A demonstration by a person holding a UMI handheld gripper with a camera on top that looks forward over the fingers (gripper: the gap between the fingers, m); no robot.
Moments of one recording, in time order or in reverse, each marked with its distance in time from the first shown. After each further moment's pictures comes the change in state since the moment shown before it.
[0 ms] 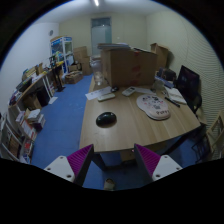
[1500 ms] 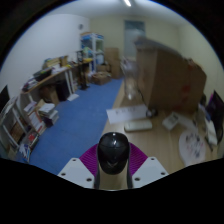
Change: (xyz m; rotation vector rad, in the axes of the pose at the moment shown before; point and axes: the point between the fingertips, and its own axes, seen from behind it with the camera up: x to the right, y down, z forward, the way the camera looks) arm -0.110 -0.128 0.225 0.065 -0.239 -0.233
